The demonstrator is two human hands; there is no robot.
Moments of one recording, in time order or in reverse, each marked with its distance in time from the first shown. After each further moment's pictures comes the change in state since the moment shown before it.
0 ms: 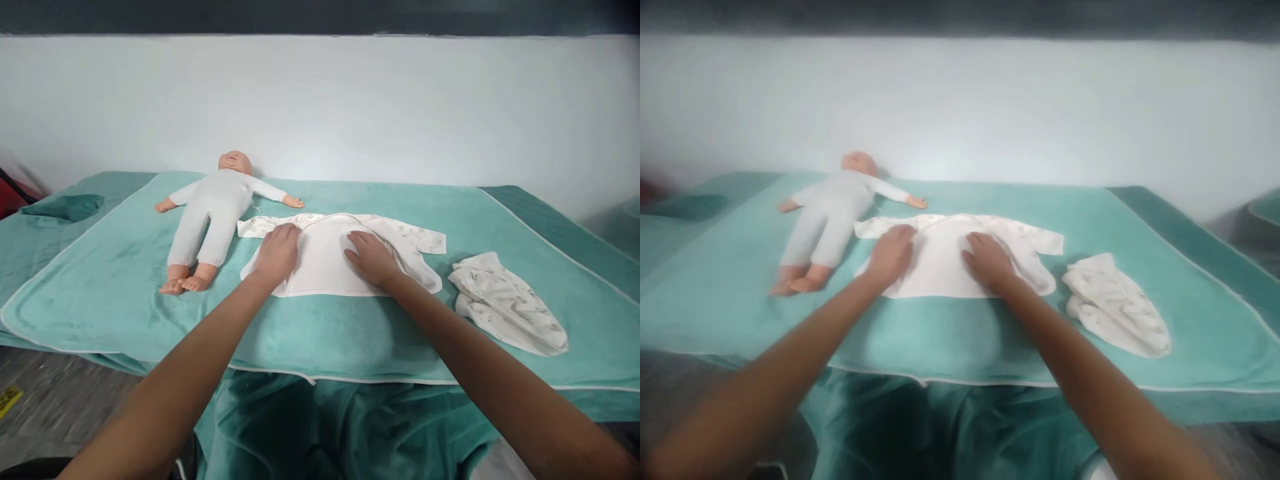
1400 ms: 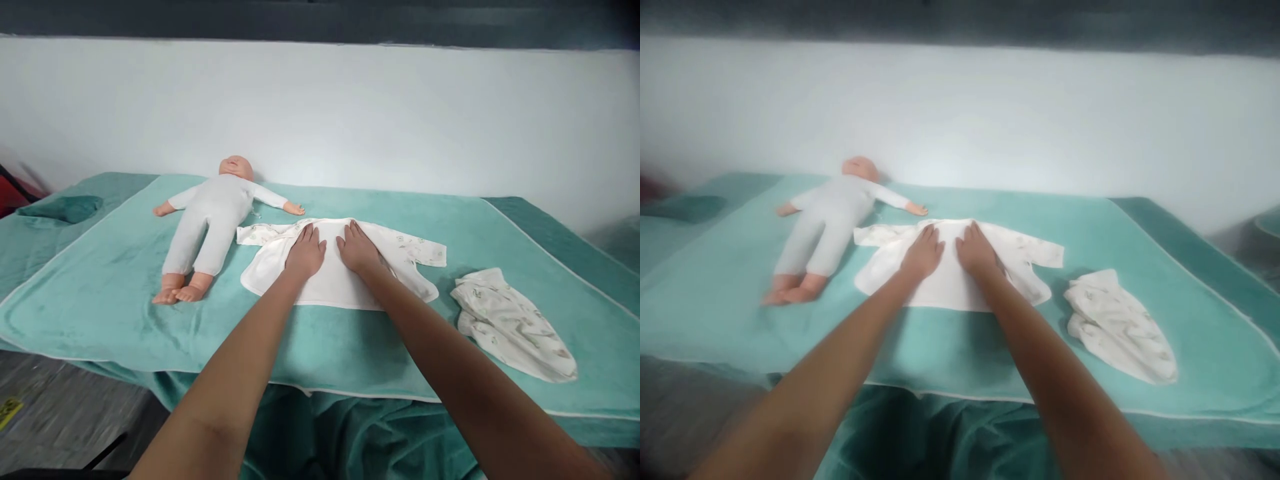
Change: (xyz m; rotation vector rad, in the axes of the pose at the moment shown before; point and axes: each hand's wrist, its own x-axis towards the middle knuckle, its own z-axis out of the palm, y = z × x) left_hand 0.055 0.021 0.087 -0.199 -0.053 -0.067; right_hand 0.072 0.009 0.042 -0.087 0.016 0.177
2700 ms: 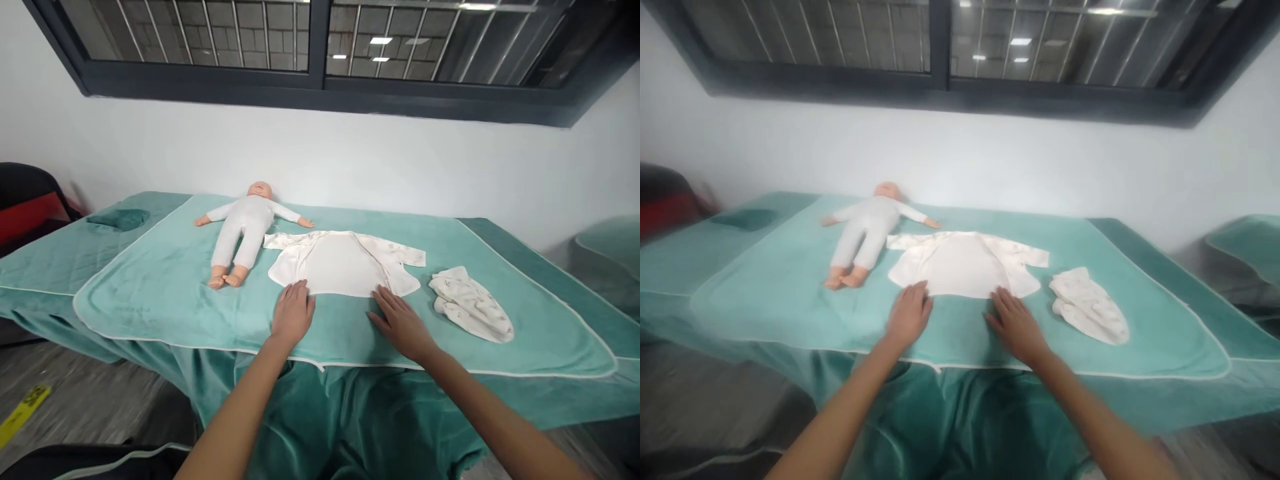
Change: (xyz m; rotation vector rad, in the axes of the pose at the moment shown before) left_hand -0.195 0.019 -0.071 0.098 0.154 0.031; right_hand -0.229 0.010 -0.066 0.061 -0.037 -0.133
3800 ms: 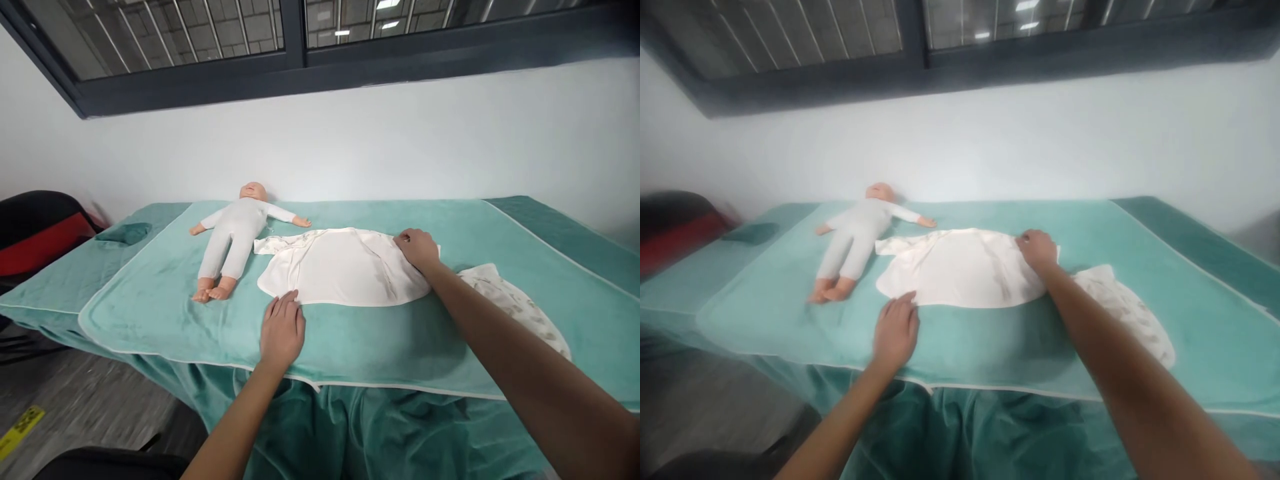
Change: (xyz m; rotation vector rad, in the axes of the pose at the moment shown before) left_hand -0.001 0.012 -0.001 0.085 0.001 -0.051; right_hand 0.184 0.142 -0.013 0.024 0.148 0.493
